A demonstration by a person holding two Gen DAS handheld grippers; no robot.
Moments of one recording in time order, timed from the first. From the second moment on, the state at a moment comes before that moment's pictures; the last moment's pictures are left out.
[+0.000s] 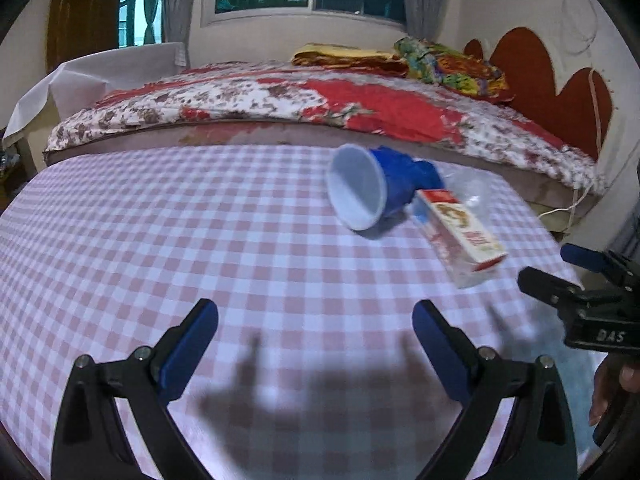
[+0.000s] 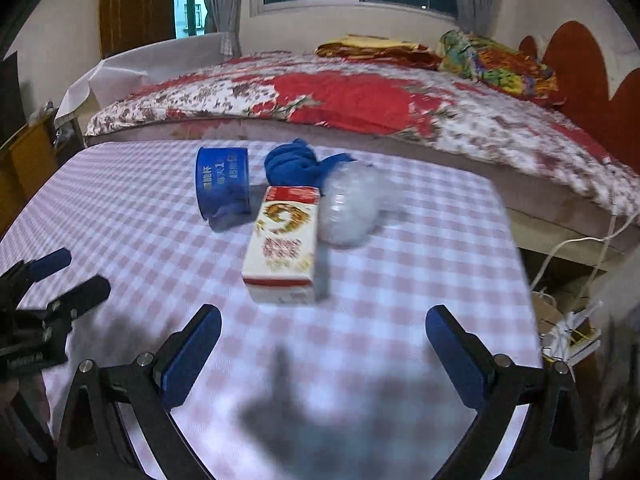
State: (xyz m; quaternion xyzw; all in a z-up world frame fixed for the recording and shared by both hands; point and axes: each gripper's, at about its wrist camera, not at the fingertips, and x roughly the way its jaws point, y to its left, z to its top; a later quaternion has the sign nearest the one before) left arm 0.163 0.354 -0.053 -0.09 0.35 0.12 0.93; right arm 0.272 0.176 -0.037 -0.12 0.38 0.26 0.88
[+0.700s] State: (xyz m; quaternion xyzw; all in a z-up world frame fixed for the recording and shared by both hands) left arm 0.190 0.336 -0.052 -0.08 0.34 0.10 0.93; right arm 0.277 0.166 -0.025 -0.10 0.35 0.27 0.89
